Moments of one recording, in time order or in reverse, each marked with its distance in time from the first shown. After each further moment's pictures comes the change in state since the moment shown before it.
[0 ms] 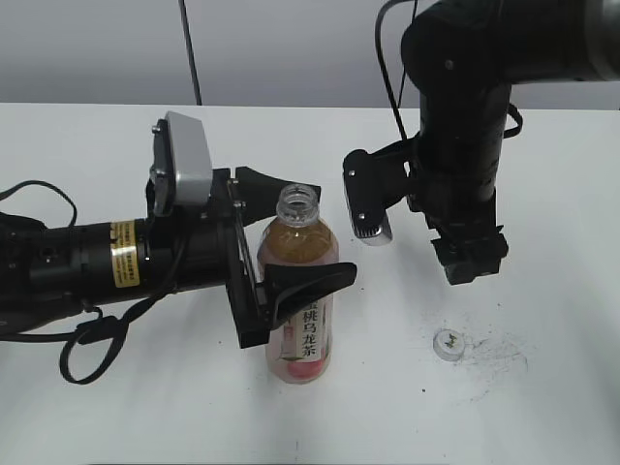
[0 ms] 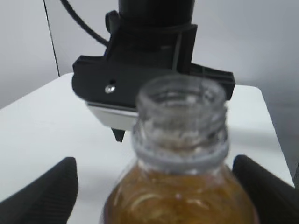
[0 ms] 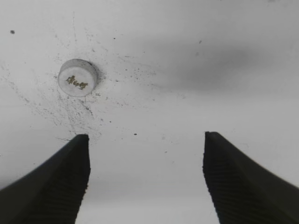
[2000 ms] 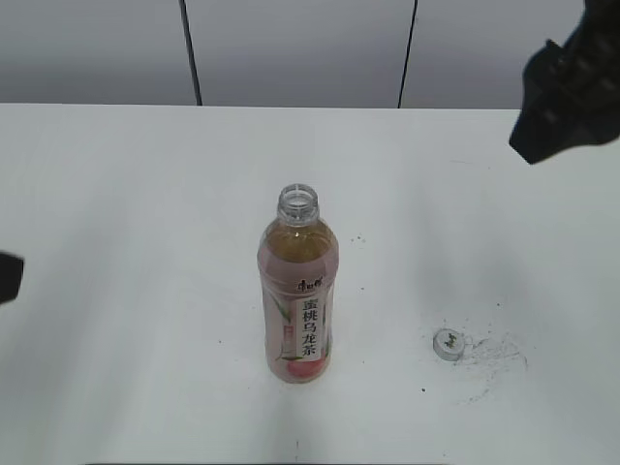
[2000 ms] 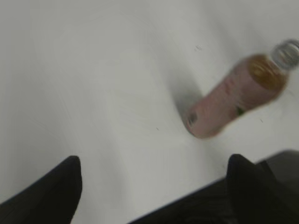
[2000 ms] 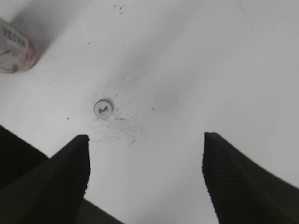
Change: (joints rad) left arm 0.000 -1.200 0.001 -1.011 1.952 0.166; right arm 0.000 -0.518 -0.020 0.061 0.146 0.856
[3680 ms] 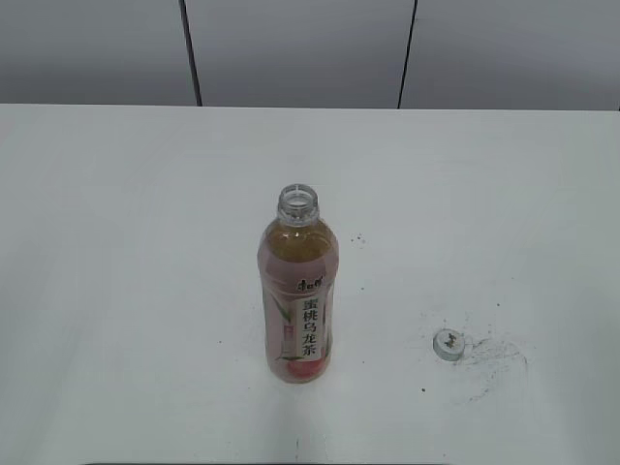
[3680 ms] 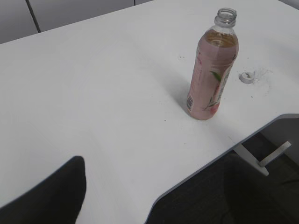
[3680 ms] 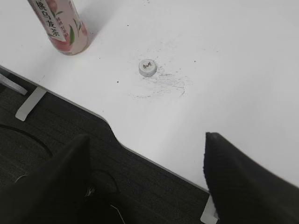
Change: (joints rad) left arm -0.002 -0.606 0.081 0.048 0.279 0.177; right arm 0.000 -1.227 0.851 0.127 -0.114 0.212
